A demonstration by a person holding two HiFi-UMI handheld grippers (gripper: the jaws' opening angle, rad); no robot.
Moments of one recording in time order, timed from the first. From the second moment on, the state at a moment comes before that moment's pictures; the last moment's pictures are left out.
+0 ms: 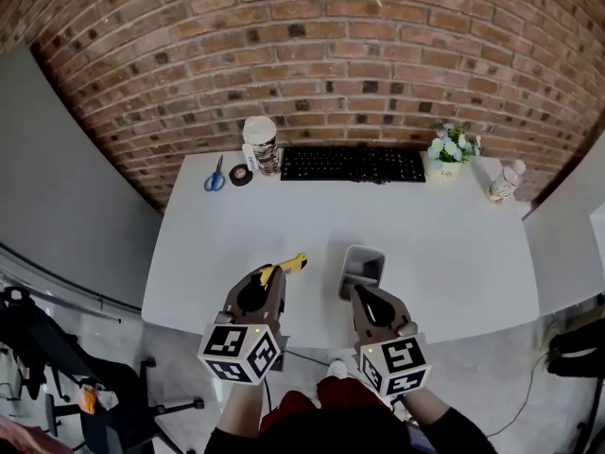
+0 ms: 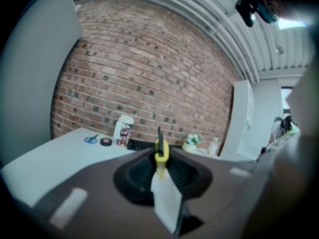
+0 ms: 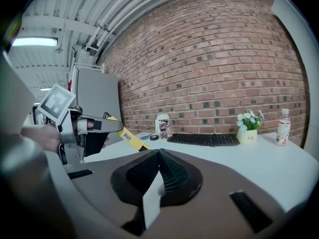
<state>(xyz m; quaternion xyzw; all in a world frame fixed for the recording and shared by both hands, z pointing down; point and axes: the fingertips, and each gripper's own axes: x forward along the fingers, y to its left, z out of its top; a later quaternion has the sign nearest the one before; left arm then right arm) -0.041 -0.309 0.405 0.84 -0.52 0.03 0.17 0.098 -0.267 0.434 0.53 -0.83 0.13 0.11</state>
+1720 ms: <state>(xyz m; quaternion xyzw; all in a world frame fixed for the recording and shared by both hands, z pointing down) -0.225 -0.252 0.412 0.82 -0.55 0.02 0.17 -0.073 -0.238 0.423 0.51 -0.85 0.10 0.12</state>
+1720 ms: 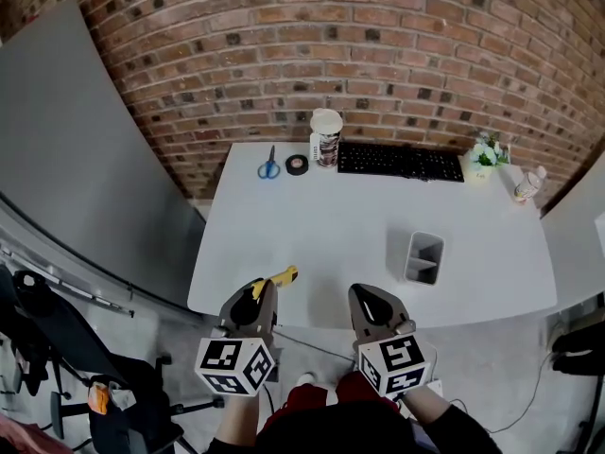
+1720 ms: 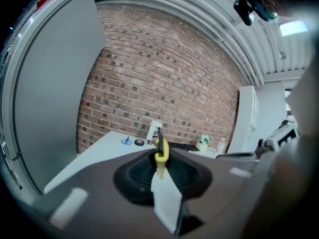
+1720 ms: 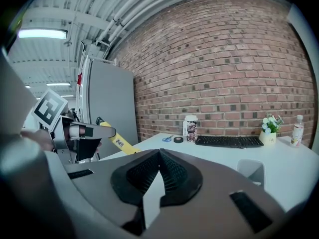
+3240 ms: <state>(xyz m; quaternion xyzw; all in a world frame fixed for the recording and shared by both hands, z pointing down) -0.292 -0.197 0.434 0.82 -0.54 0.03 0.17 -0.150 -0.193 0.429 0.50 -0.85 0.08 0.13</state>
